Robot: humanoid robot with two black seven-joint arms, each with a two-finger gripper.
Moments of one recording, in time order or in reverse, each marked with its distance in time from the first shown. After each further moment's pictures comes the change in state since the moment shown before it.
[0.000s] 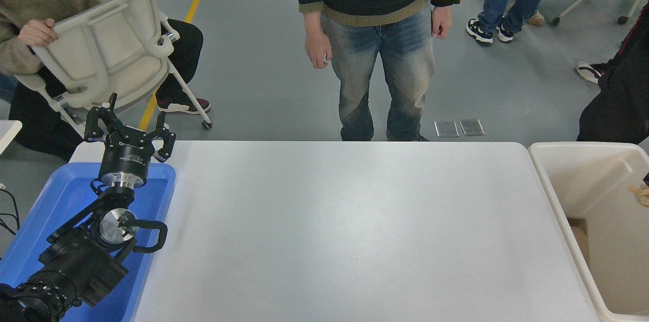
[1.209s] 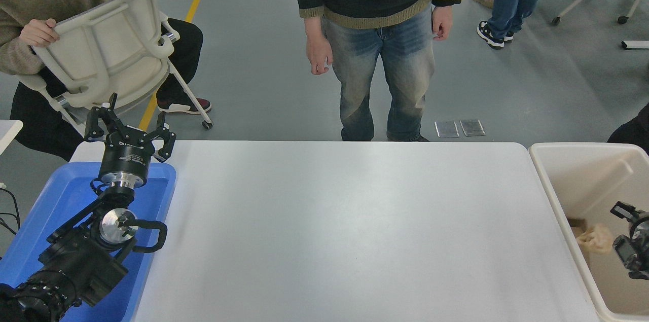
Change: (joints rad) left arm 0.000 0.000 0.000 0.000 0.000 0.000 0.000; right arm -0.309 0.234 0.077 -0.295 0.000 -0.334 0.000
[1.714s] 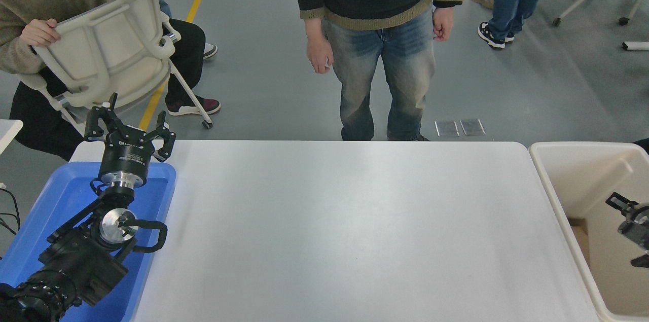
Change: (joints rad) left arm 0.000 0.000 0.000 0.000 0.001 0.000 0.000; right arm 0.379 -0.231 -0.083 0.573 0.005 -0.014 -0.001
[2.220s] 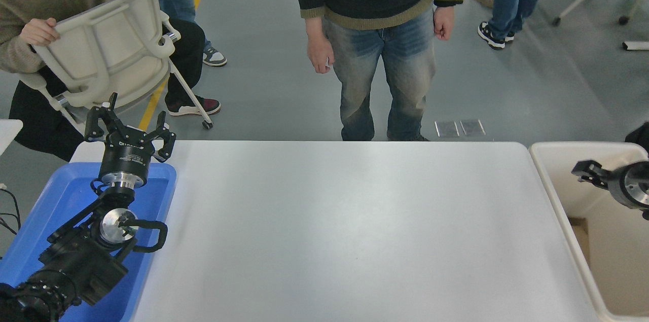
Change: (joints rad) left arm 0.000 0.000 0.000 0.000 0.000 0.000 0.000; right arm 0.614 -0.010 -0.318 0.491 0.003 0.373 0.002
